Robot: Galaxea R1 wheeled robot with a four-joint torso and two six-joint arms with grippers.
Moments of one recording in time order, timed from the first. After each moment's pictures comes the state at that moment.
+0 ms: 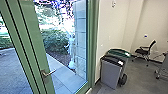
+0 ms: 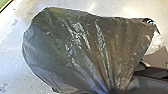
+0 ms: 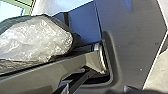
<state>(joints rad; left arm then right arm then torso) 1.49 3.06 -2.81 -0.39 -0.06 0.47 -1.58 3.08 -2.68 -0.10 0.03 0.27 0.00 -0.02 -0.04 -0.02</state>
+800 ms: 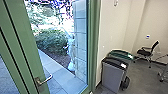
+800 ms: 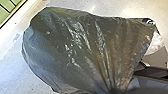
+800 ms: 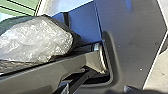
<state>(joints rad) 1.49 3.06 -2.81 -0.39 -0.06 0.47 -1.58 3.08 -2.68 -0.10 0.03 0.27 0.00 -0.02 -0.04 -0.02</state>
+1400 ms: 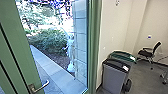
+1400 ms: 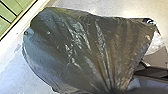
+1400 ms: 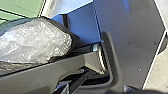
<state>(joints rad) 1.49 3.06 -2.81 -0.39 -0.06 0.47 -1.59 3.08 -2.68 -0.10 0.05 0.28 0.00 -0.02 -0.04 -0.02</state>
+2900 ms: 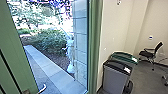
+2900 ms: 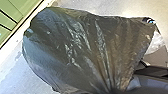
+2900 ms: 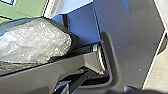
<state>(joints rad) 1.49 3.06 -2.81 -0.38 -0.06 0.47 -1.59 3.08 -2.69 -0.10 0.06 0.28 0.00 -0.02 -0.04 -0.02</state>
